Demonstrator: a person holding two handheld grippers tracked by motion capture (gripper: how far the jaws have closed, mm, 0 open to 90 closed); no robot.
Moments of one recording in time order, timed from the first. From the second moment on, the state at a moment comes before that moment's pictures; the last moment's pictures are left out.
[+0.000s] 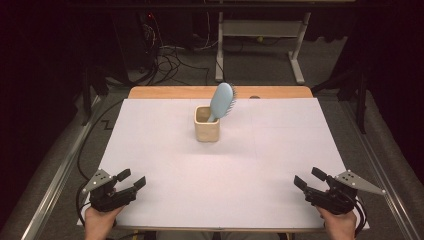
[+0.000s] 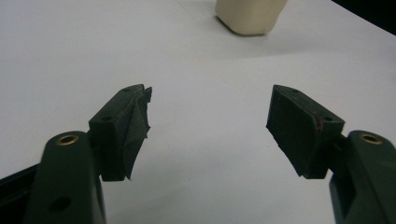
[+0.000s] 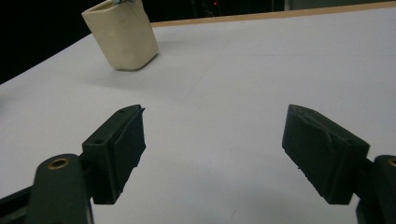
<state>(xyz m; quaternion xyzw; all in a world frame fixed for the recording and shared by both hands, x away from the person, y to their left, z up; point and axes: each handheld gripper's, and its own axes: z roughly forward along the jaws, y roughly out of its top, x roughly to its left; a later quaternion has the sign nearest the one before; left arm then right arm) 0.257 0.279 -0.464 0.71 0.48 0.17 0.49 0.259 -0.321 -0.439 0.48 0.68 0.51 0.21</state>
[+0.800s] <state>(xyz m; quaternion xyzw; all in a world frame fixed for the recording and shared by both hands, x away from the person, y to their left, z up) 0.257 0.279 -0.464 0.71 0.48 0.17 0.49 0.252 -0.323 -0.454 0.49 0.68 0.50 0.22</state>
